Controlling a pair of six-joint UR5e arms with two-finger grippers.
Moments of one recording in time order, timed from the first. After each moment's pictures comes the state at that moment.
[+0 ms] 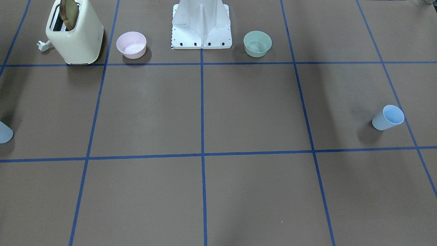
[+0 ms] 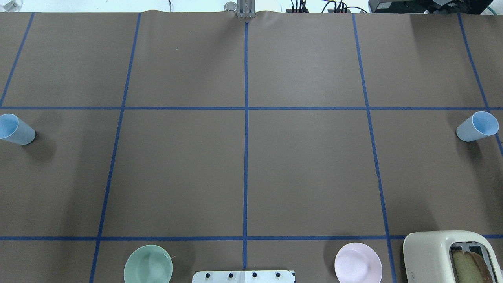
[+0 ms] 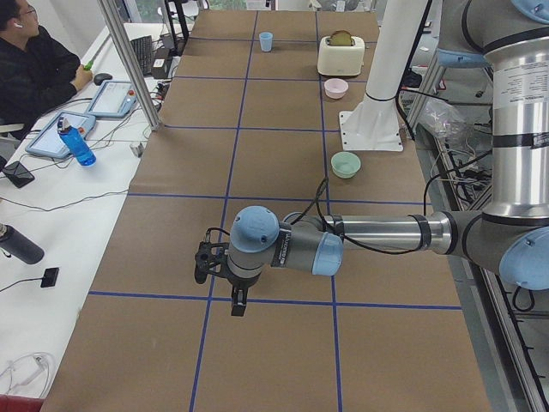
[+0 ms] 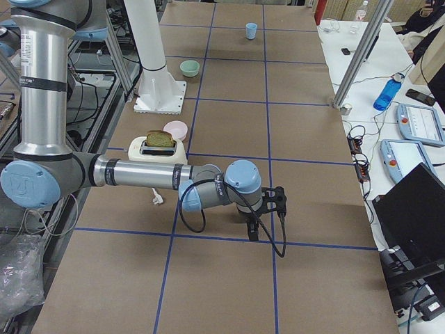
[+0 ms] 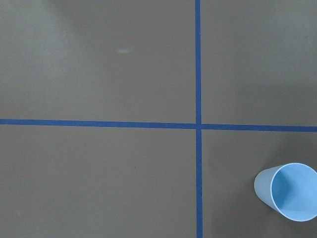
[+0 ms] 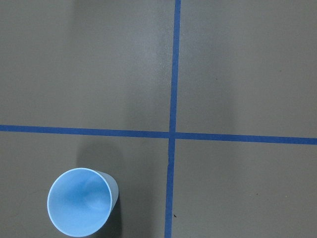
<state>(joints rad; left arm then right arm) -1.67 -1.46 -1.68 -1.79 -2.37 -0.10 1.57 -1.66 1.63 -1.25 2.37 0.16</state>
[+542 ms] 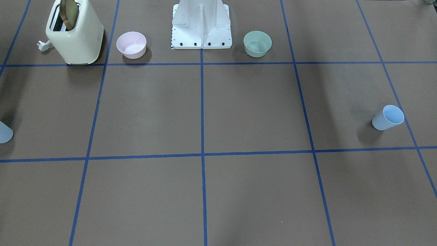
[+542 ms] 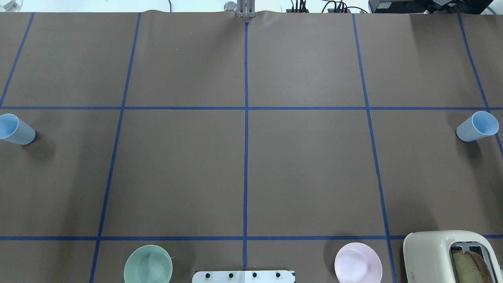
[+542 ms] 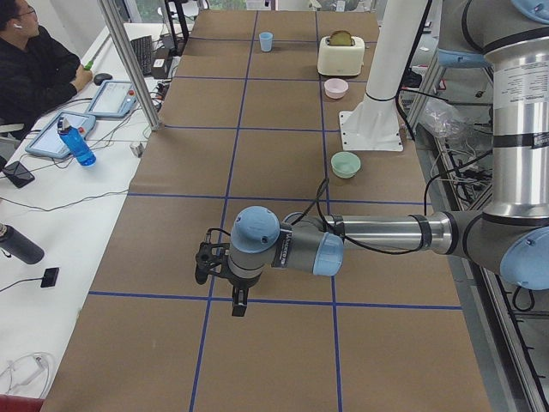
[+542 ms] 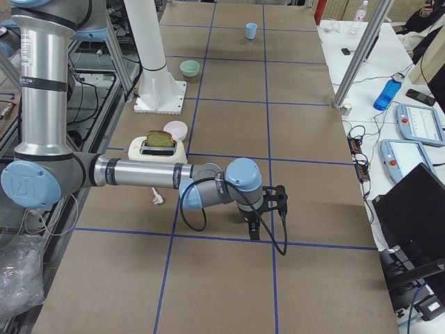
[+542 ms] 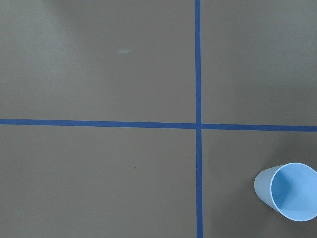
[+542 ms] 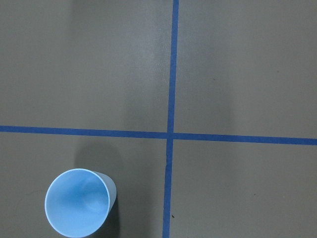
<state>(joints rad) -1.67 -1.46 -1.68 -1.79 -2.37 -0.10 1.57 -1.66 1.64 -1.25 2.35 0.16</state>
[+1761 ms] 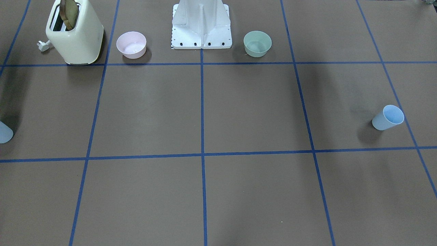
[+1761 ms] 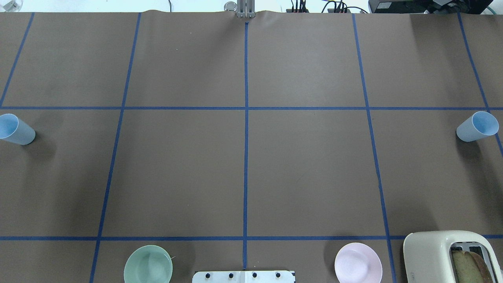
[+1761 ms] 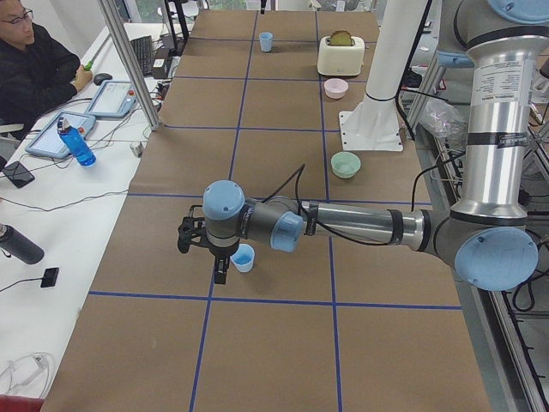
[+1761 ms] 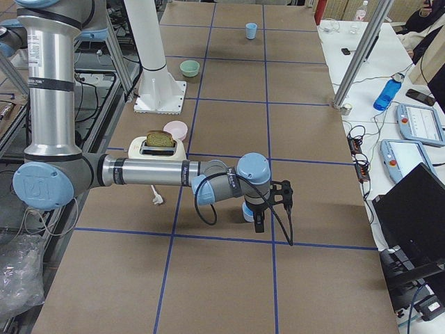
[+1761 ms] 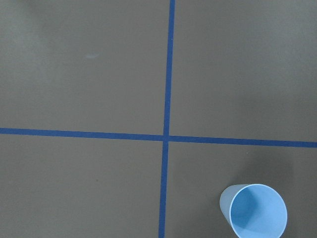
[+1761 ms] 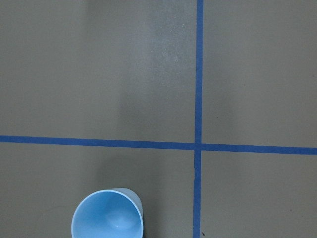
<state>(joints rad) -1.49 -1.60 -1.61 -1.80 -2.36 -0.25 1.47 -1.59 1.60 -1.25 2.34 0.27</state>
